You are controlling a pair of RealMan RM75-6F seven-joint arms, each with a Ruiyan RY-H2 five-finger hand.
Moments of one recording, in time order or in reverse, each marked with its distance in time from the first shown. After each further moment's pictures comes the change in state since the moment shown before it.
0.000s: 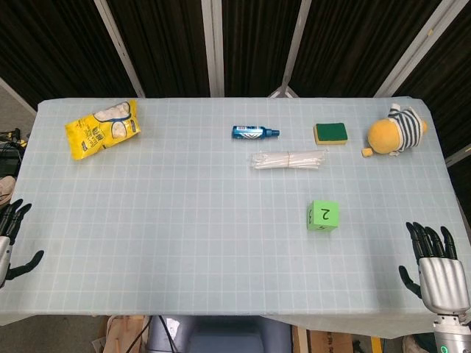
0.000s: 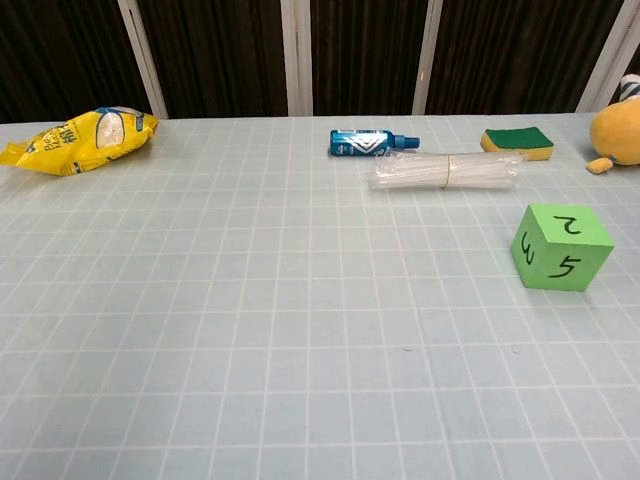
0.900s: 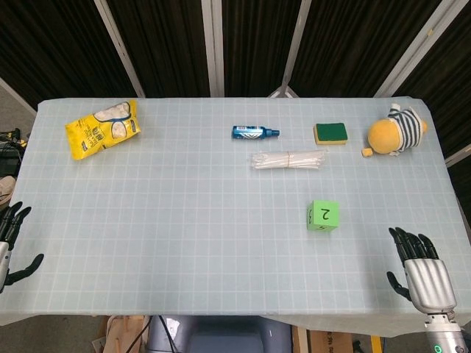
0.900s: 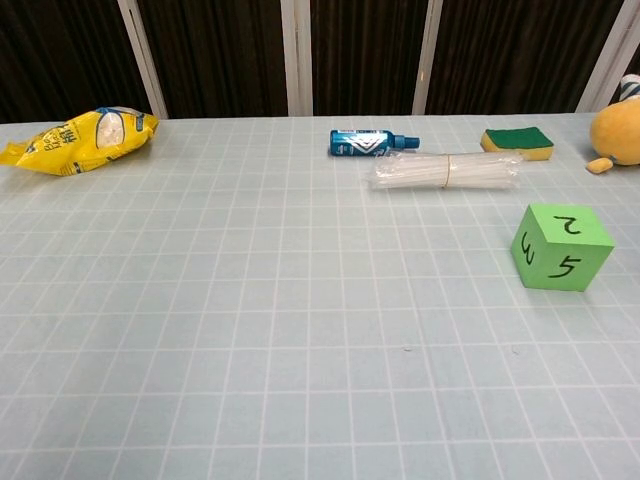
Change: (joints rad) left arm 0.024 0.000 0.015 -0.004 0.047 0.052 -0.002; right arm 0.030 0.021 -0.041 -0.011 -0.021 -0.095 0.036
